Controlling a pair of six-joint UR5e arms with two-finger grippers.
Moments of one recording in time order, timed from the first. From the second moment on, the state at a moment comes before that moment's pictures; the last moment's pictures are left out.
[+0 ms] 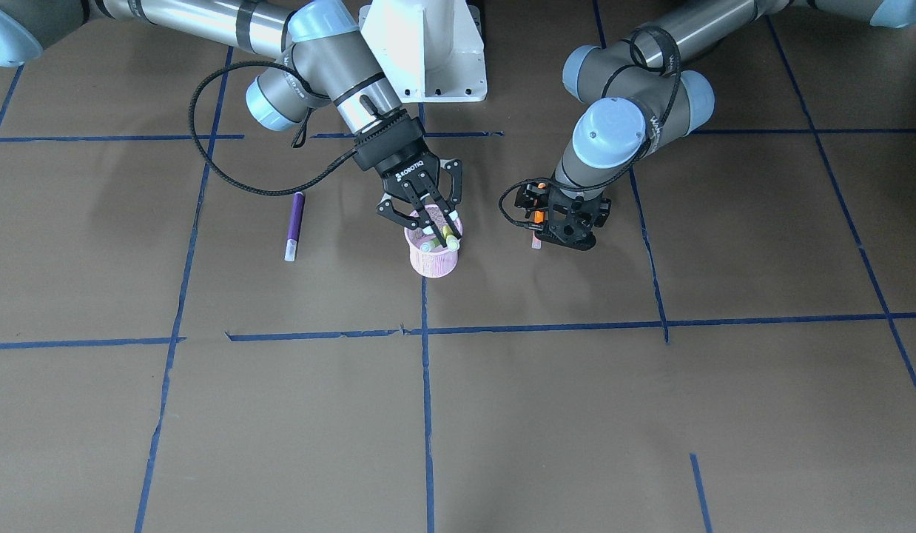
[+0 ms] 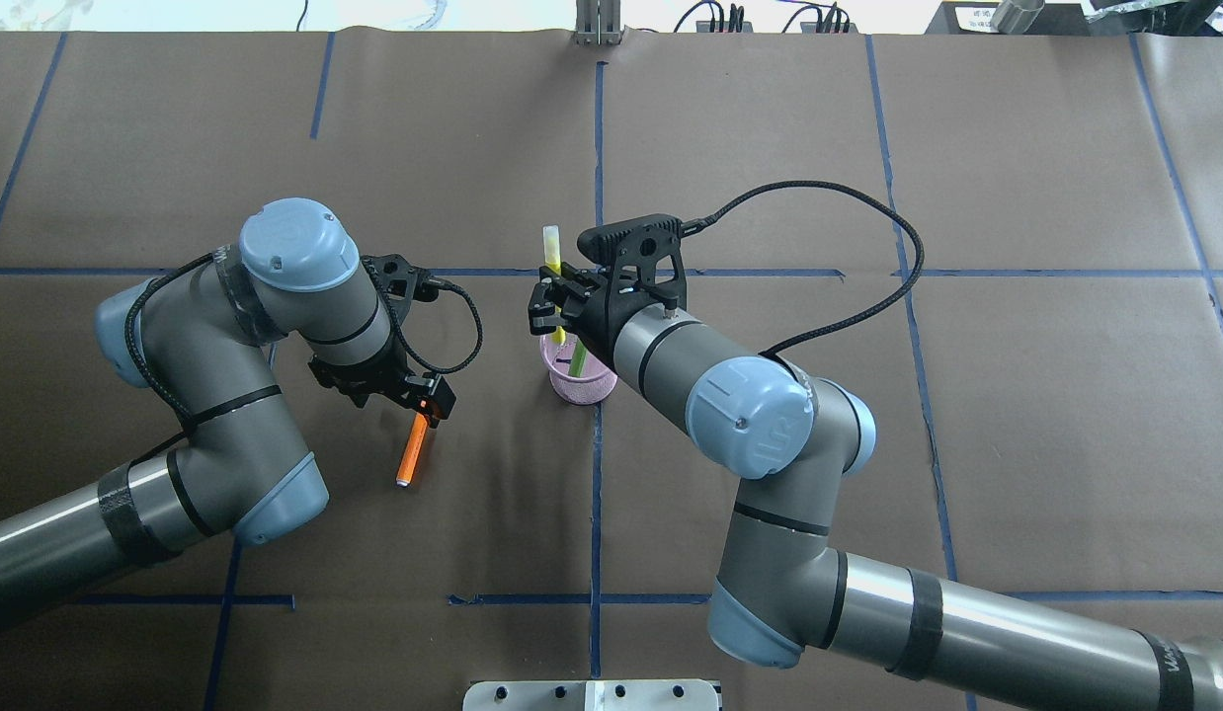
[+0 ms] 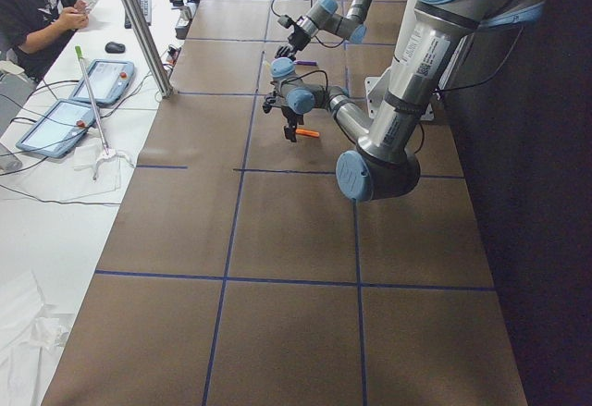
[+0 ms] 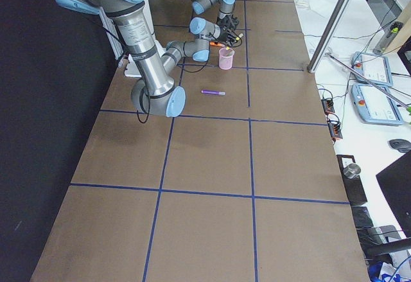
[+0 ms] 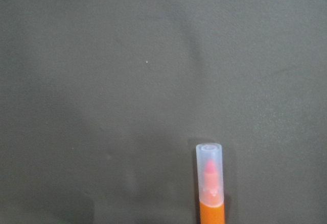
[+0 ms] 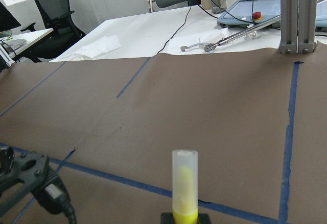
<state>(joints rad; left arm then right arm) -0.61 -2.06 -1.62 -1.67 -2.13 -0.81 0.37 -0.93 1.57 -0.71 1.22 0.99</state>
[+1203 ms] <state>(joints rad) -0.61 -2.06 -1.62 -1.67 -2.13 -0.81 0.37 -0.96 1.58 -0.71 1.20 0.99</state>
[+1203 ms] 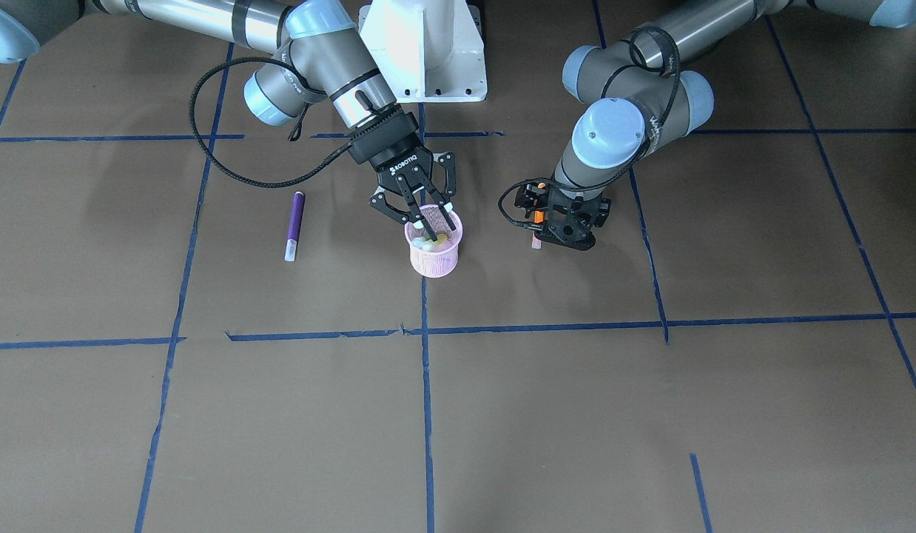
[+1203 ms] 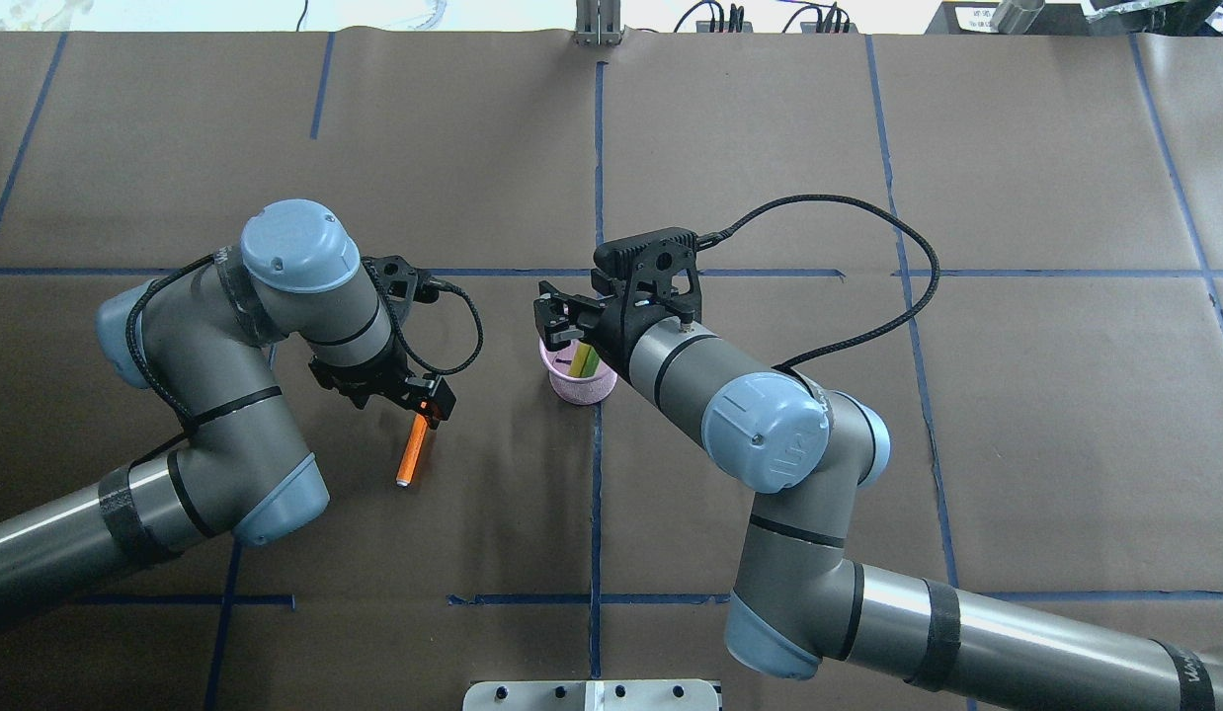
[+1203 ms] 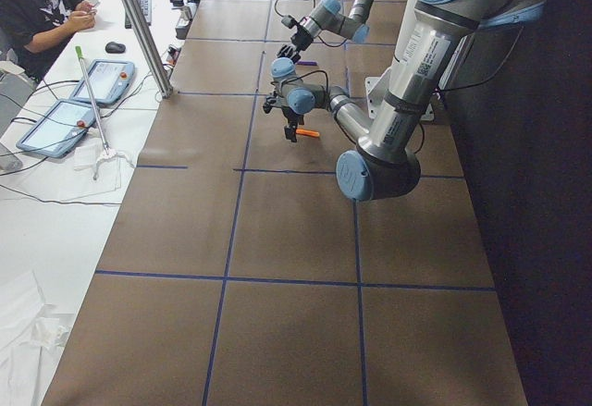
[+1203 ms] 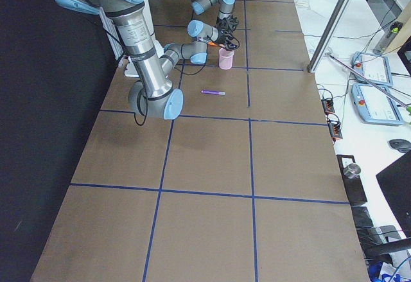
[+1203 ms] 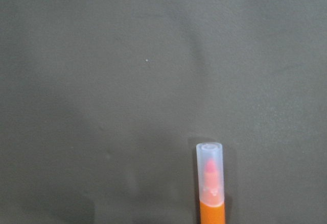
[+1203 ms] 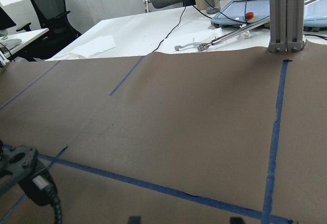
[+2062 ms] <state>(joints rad) -0.60 -2.07 -1.61 -1.67 -2.12 -0.81 0.54 -0.97 1.63 -0.77 1.36 0.98</state>
